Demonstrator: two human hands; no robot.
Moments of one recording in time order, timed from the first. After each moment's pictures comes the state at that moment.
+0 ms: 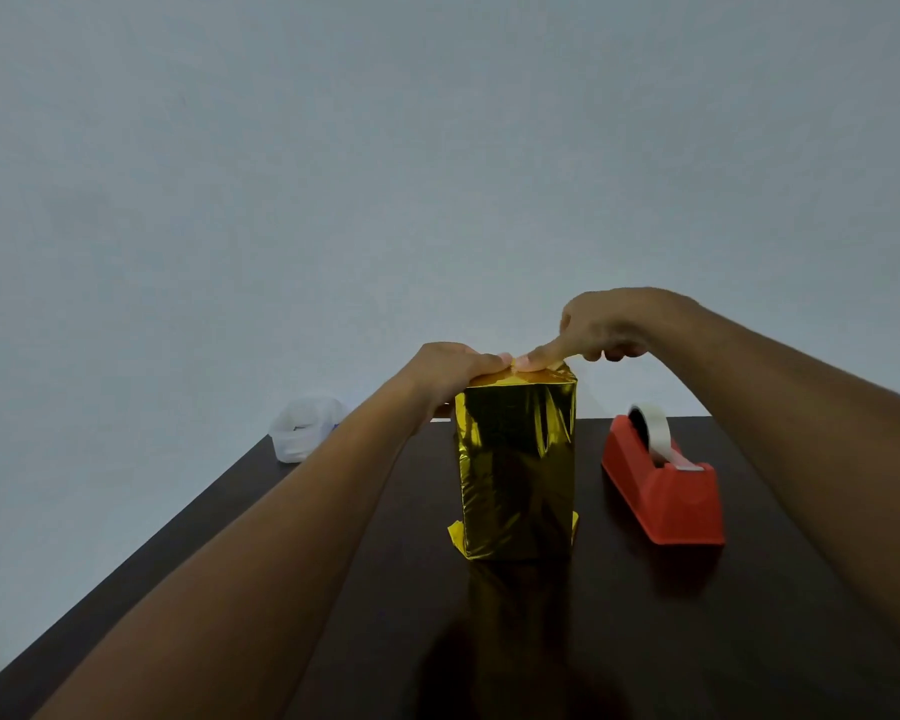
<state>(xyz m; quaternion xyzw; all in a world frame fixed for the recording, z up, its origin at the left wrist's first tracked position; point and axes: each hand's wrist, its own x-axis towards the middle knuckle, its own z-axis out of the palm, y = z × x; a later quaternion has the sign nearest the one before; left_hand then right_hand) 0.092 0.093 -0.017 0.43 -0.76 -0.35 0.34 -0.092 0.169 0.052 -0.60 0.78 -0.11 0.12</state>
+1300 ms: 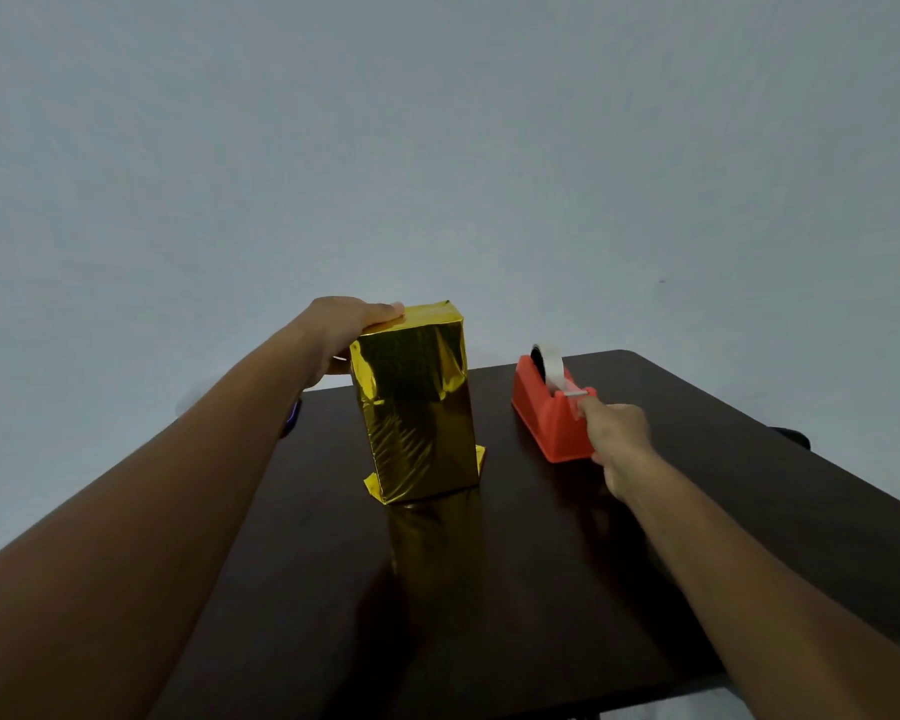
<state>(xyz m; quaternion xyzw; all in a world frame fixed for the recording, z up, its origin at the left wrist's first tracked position) 0.088 0.109 -0.010 0.46 -0.72 -0.40 0.34 -0.170 0.225 -0.162 -0.16 0.71 -0.64 0.24</state>
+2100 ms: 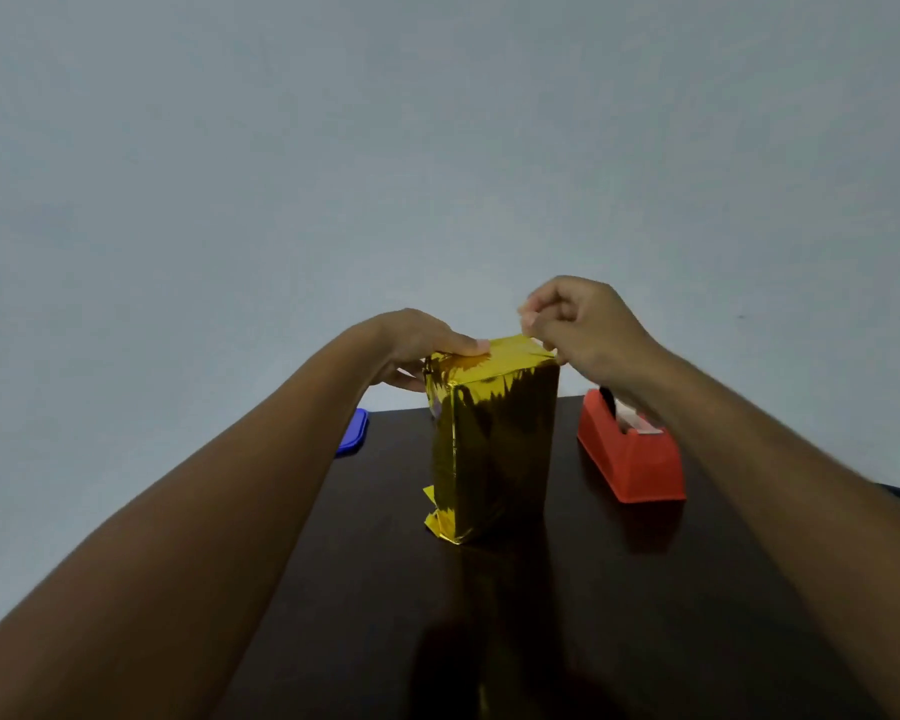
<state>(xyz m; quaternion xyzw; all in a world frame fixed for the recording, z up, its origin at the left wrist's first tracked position) 0.108 0.123 0.024 0.46 -0.79 -0.35 0.21 -0.077 0.237 -0.006 -0.61 0.53 -0.58 0.13</state>
